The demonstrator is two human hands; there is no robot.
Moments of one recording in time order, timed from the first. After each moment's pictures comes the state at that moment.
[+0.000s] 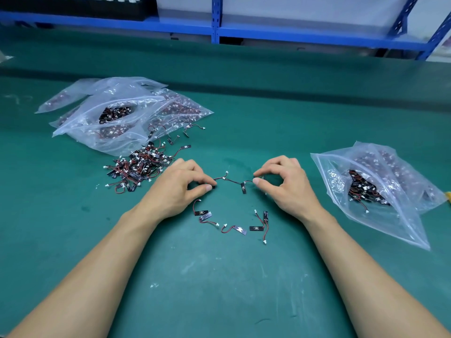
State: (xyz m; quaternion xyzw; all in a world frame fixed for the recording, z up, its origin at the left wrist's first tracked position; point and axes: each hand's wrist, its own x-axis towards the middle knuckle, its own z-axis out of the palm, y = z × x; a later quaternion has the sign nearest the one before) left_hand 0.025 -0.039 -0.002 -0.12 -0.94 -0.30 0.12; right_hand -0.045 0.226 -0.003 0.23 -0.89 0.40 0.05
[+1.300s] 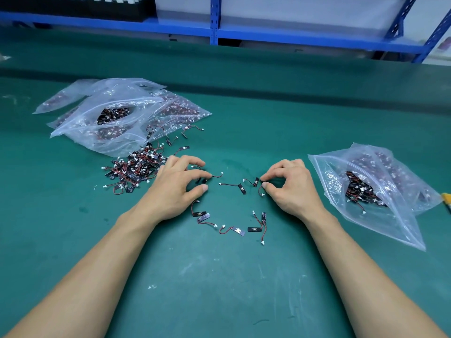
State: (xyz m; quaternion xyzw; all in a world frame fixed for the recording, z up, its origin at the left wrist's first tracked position) left_hand 0.026 -0.041 -0.007 -0.09 -0.96 -0.23 0.14; right_hand -0.050 0.233 -0.002 0.20 -0.92 0.32 0.06
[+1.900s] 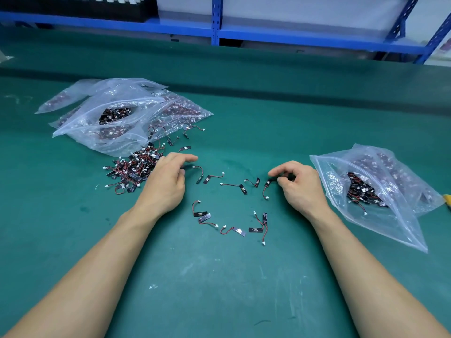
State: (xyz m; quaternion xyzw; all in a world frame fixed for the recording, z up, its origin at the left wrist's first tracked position) left_hand 0.021 -0.047 -0.007 0.02 -0.94 -0.30 0.17; right_hand -0.057 0.240 -0.005 0.13 -0.89 0.43 0.05
